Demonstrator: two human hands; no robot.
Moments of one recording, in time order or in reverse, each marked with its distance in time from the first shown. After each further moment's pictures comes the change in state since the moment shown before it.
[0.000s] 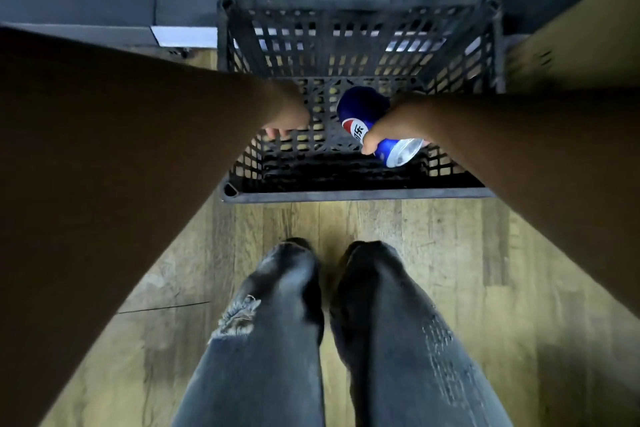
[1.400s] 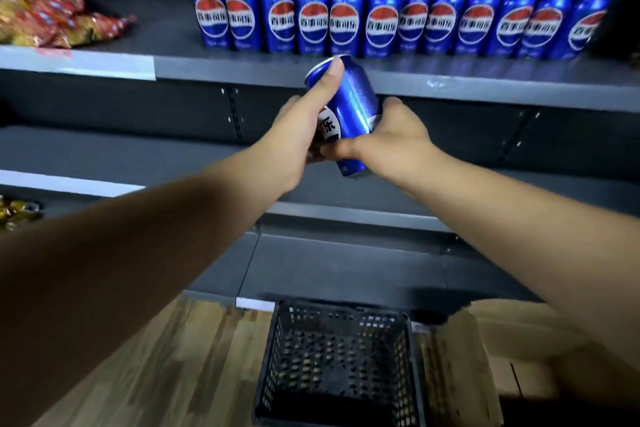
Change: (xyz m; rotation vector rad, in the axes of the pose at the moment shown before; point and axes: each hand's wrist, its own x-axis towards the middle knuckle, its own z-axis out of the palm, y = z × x) left_hand -0.523 0.160 -0.320 -1.208 0.581 0.872; right_hand -0.532 -0.176 -0.326 0.457 0.758 -0.791
